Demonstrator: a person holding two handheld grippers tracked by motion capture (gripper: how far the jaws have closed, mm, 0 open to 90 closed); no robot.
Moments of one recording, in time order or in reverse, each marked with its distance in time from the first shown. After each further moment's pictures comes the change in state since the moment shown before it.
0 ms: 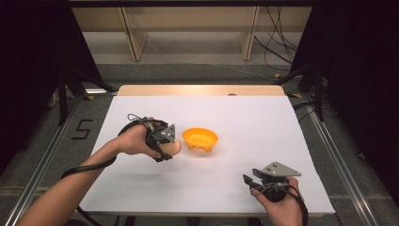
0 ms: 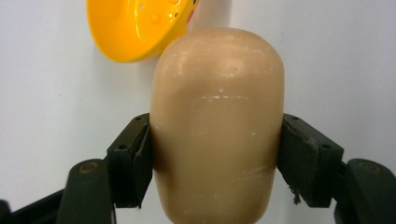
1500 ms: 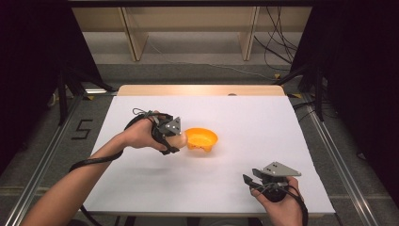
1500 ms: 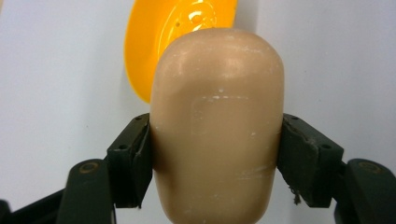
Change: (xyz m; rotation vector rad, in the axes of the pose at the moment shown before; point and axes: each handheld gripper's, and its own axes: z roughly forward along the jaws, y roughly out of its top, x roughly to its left) left arm 0.016 0.015 0.004 -0.099 0.024 -0.022; right arm 0.000 0.000 0.000 -0.006 0.000 -0.003
